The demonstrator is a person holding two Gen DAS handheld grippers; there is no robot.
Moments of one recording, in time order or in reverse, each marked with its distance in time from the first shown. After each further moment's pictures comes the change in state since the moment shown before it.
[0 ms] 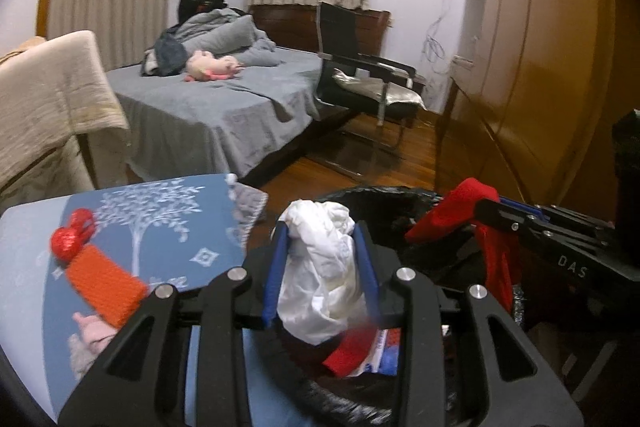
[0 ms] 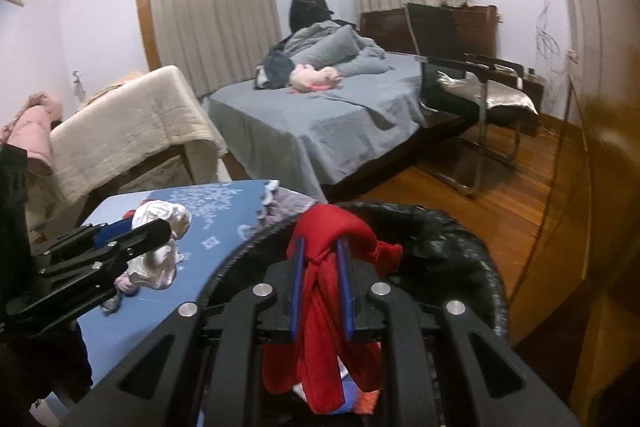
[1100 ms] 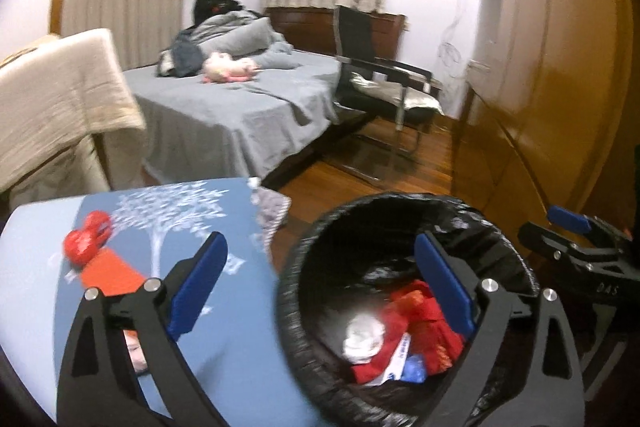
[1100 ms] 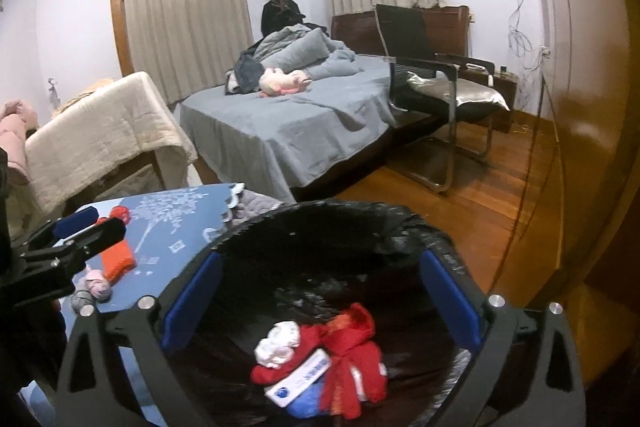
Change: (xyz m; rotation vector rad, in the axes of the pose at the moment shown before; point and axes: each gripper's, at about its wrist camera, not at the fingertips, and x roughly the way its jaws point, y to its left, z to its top) left arm -0.004 0.033 0.002 -0.041 -0.018 0.080; right arm -0.002 -0.010 -0.006 0.028 -0.019 -0.085
